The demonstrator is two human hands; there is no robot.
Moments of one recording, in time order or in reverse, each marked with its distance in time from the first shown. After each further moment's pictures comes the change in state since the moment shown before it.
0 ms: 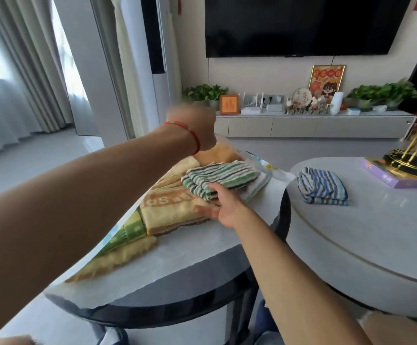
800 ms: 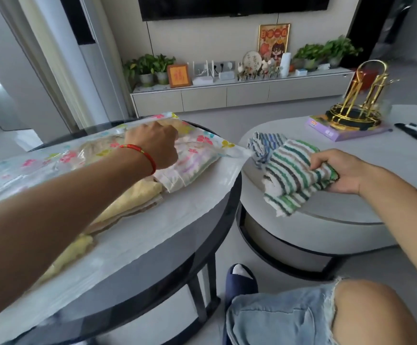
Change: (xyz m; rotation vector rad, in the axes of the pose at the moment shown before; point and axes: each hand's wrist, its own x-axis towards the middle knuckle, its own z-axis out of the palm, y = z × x) left_hand -0.007 0.068 0.077 -0.010 -0.206 0.100; right_hand -0.102 -0.109 -0.317 -0.114 0.107 -0.020
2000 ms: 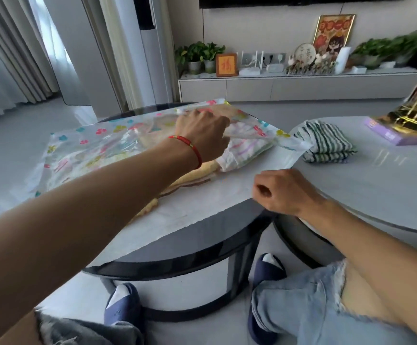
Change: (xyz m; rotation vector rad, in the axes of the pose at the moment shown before) left_hand -0.065 -0.030 -0.008 -0.050 0.164 0.052; right_hand 0.000 0.099 0.203 -1.523 0.129 -1.239
